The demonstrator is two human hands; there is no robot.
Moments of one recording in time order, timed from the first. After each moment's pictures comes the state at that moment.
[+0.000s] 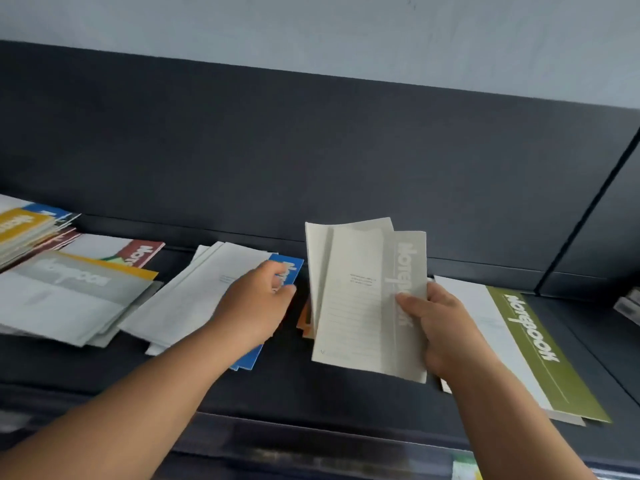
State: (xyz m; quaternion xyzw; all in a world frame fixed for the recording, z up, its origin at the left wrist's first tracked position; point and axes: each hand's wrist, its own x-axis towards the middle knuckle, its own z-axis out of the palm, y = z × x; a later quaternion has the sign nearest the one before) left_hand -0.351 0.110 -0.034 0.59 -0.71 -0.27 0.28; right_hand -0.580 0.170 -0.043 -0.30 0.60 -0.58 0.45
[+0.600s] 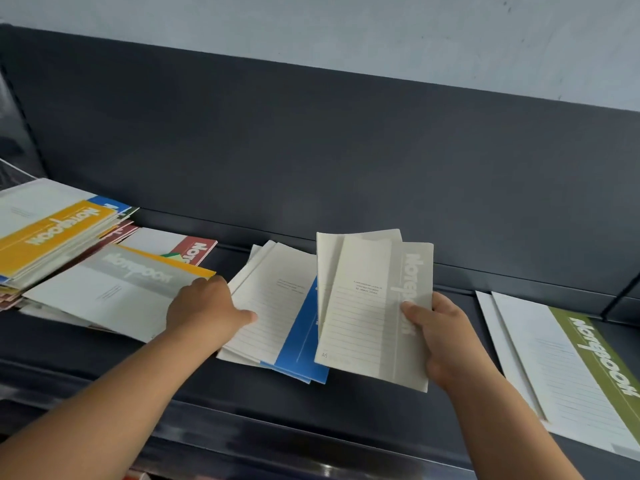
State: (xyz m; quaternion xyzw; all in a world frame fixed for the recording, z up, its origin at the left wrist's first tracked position) left_hand -0.222 0.062 -0.056 0.76 -0.64 -0.08 0.08; right_hand -0.499 0.131 -0.052 -0.32 0.62 -0.56 0.45
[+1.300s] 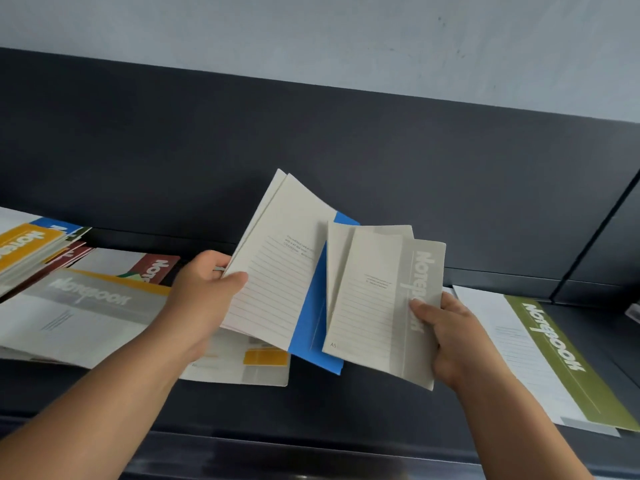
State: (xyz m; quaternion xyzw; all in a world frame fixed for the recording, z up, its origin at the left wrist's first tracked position) left_hand -0.264 0.080 -0.015 0.55 -0.54 -0.42 0.48; right_hand -0.542 0.149 -0.045 -0.26 0.59 -0.63 0.44
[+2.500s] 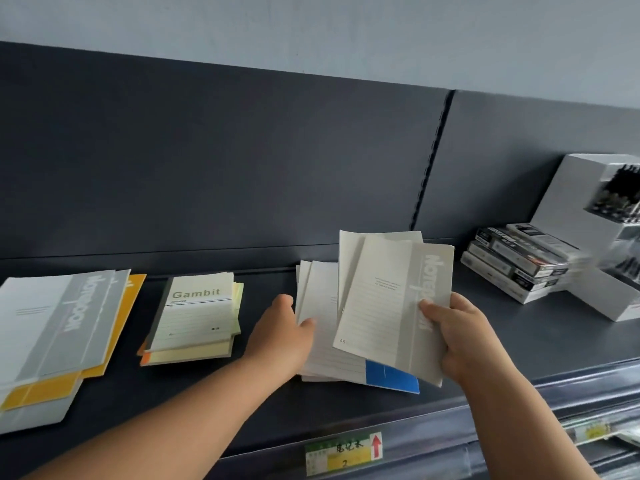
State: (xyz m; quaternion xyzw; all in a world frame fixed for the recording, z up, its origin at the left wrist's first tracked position) left_hand -0.564 0.164 -0.066 0.53 -0.75 -0.35 0.19; right_hand -0.760 0.268 -0.058 -0.15 0.66 -0.66 0.32
